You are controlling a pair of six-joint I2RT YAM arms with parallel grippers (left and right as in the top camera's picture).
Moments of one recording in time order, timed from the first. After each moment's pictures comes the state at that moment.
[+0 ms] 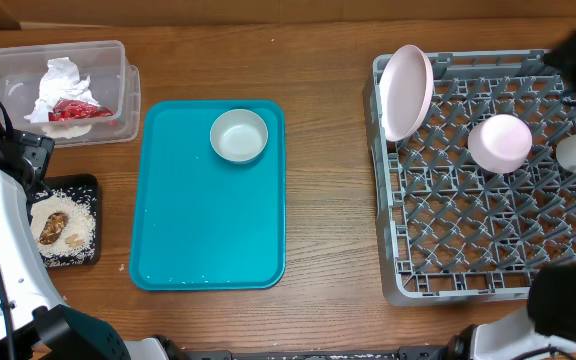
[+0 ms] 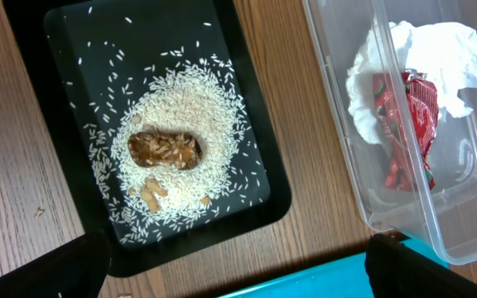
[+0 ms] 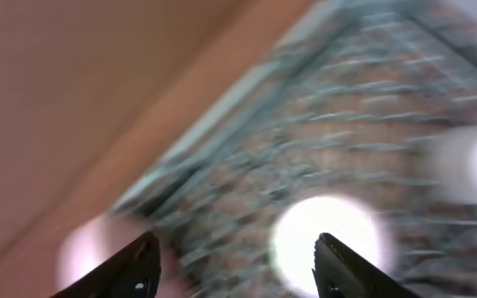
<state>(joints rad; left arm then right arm) 0.54 1.55 1.45 -1.02 -0.20 -0.83 -0.32 1.75 1.93 -1.03 -0.18 0.47</state>
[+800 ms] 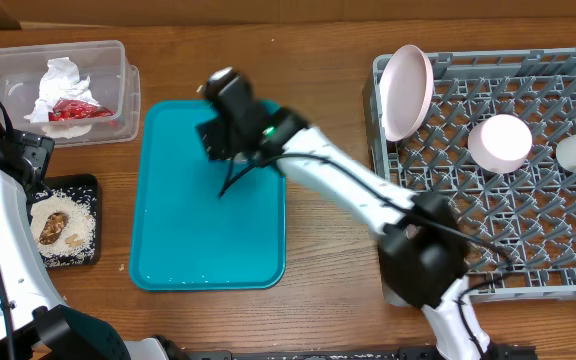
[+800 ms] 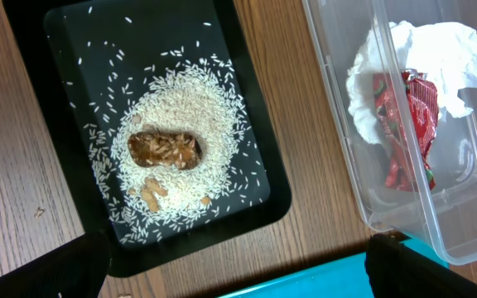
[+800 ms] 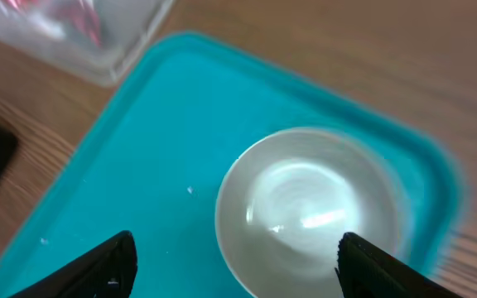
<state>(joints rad) 0.54 1.55 1.45 -1.02 -0.20 -0.83 0.81 2.22 1.93 -0.59 0.05 0.29</state>
